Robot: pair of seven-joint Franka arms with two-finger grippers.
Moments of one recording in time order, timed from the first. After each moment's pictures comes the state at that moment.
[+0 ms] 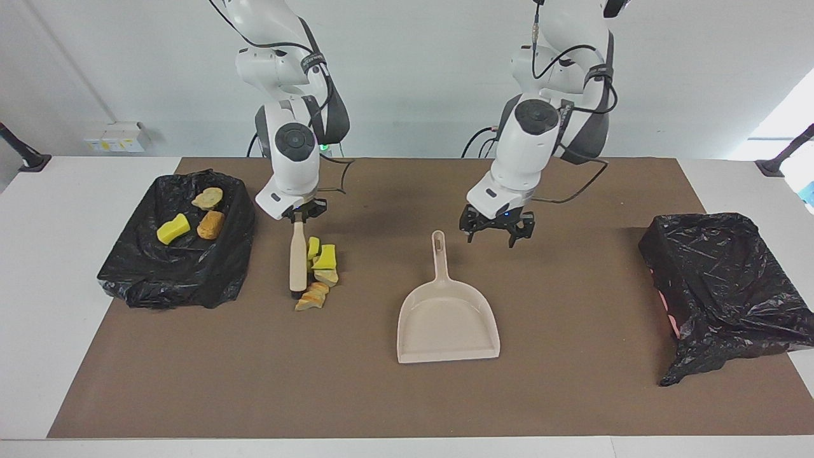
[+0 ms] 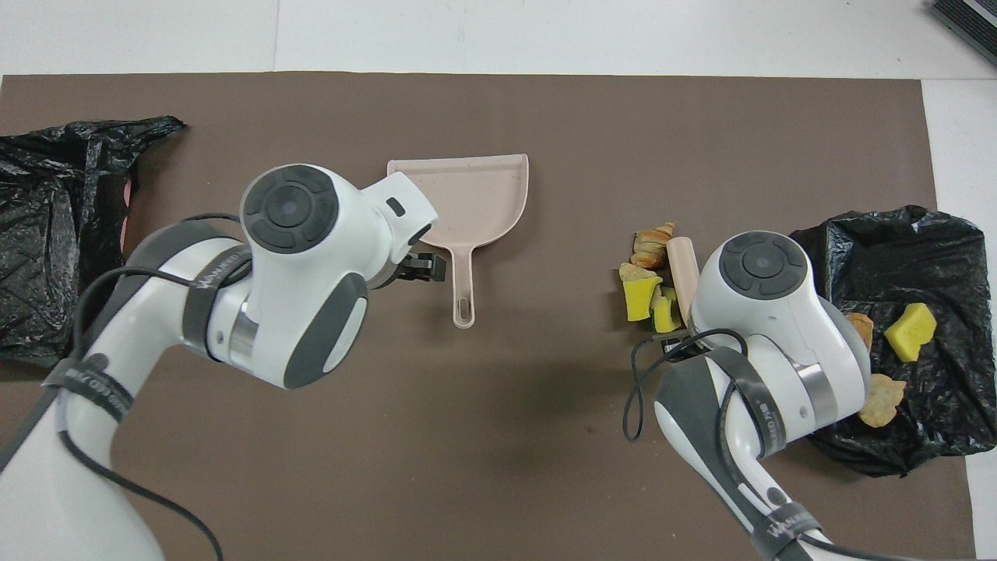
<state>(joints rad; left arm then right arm) -0.53 0.26 -0.01 -1.79 -0.02 2.12 -0.38 0.04 0.05 0.25 -2.08 -0.18 1.84 0.27</state>
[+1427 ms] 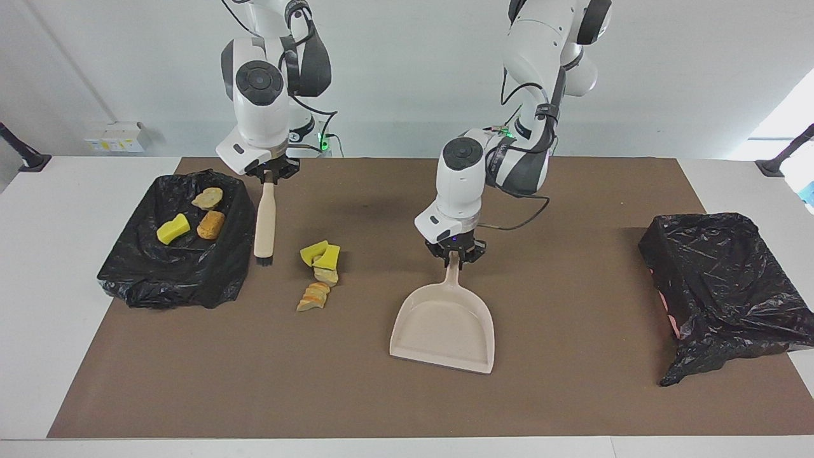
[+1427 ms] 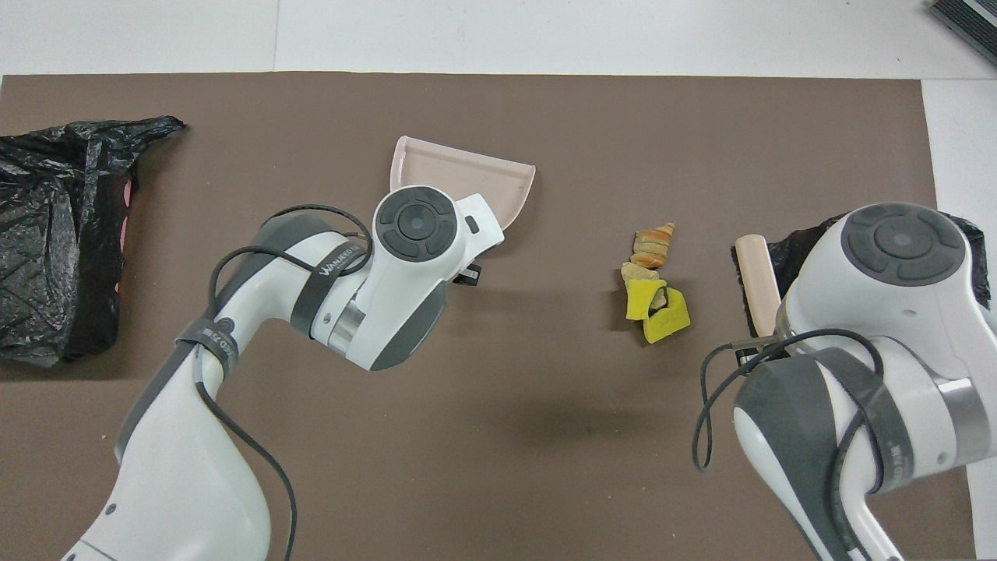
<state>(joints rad) -0.59 0.41 0.02 -1.69 0.08 2.11 -0.21 -0.03 -0.10 0.24 -2.01 -0.18 1.59 0.17</state>
